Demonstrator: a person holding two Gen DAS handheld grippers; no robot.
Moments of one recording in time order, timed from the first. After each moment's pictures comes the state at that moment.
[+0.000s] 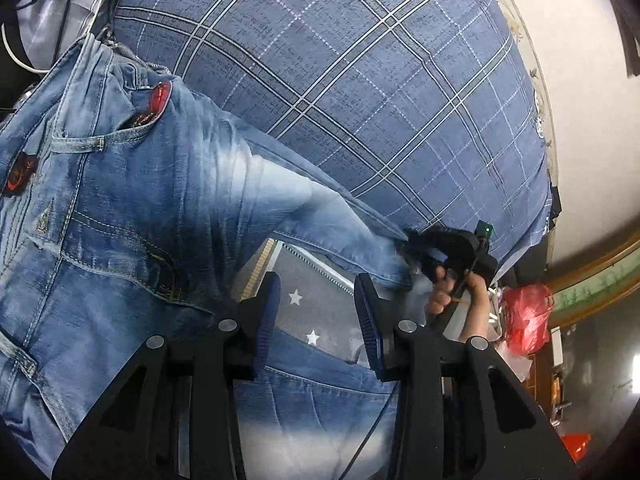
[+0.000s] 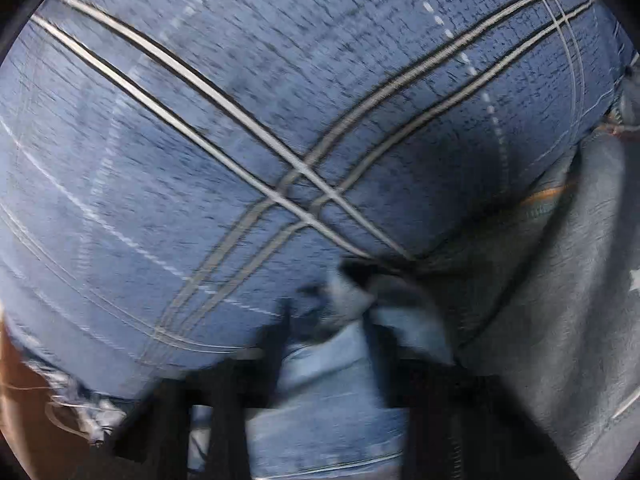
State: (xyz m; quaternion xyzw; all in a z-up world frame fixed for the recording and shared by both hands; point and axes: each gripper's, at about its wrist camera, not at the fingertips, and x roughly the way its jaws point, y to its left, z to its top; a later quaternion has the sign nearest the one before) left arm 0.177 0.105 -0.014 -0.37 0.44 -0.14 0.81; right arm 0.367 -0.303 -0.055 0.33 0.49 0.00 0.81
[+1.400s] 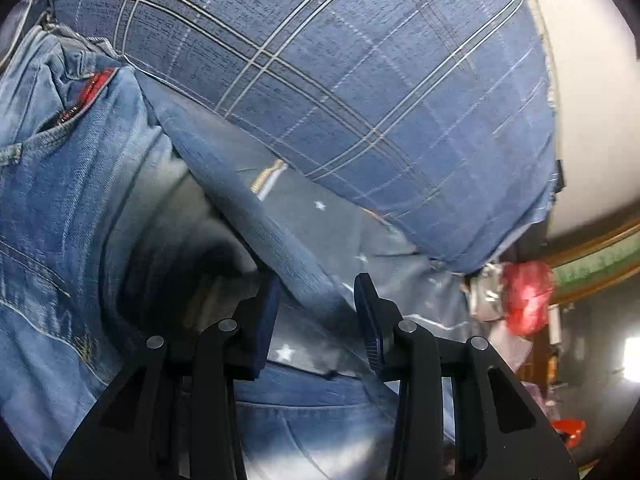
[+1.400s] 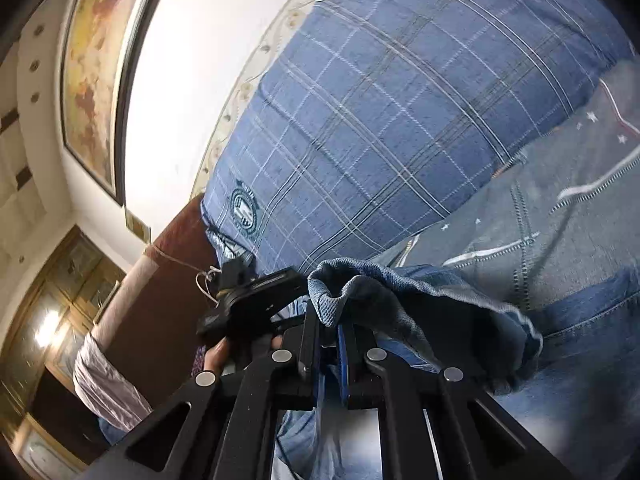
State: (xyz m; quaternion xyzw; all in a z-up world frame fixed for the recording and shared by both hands) left arm 0.227 0.062 -0.029 -0.35 0.49 -0.18 0.78; right arm 0.072 -0.274 0.011 0.39 0.28 0.28 0.83
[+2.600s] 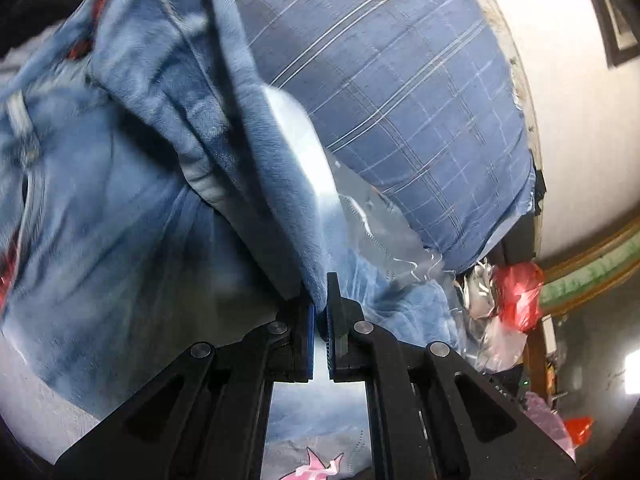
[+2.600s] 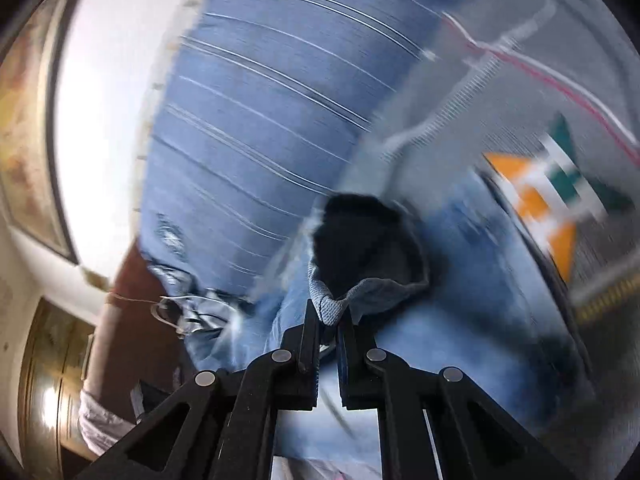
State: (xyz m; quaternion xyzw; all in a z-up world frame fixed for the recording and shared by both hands) left arm 0.053 0.074 -0.058 -0.40 0.42 -0.15 0.80; right arm 0.045 -0.355 -0.062 0.45 0.37 0.17 0.79
